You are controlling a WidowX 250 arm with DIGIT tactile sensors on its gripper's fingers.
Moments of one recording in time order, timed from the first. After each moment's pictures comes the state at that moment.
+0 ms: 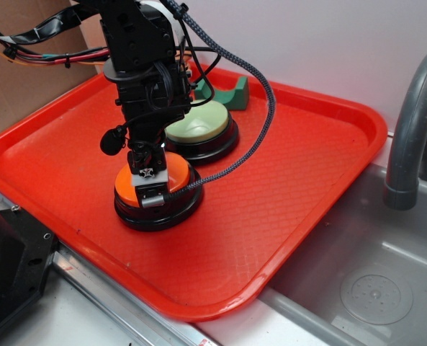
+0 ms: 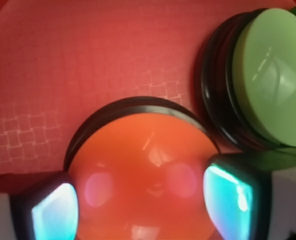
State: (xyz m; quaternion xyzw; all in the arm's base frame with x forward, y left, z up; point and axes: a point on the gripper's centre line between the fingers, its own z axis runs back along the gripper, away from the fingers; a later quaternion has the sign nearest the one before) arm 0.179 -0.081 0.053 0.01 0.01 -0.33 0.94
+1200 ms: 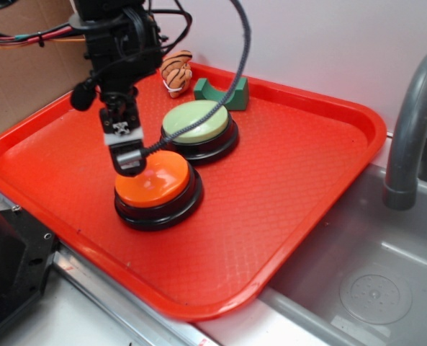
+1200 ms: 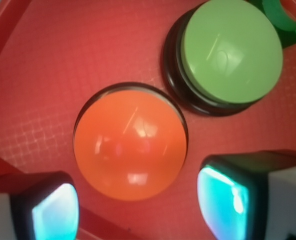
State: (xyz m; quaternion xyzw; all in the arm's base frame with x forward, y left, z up) arm 0.173 -0.063 0.092 0.00 0.01 -0.27 0.96
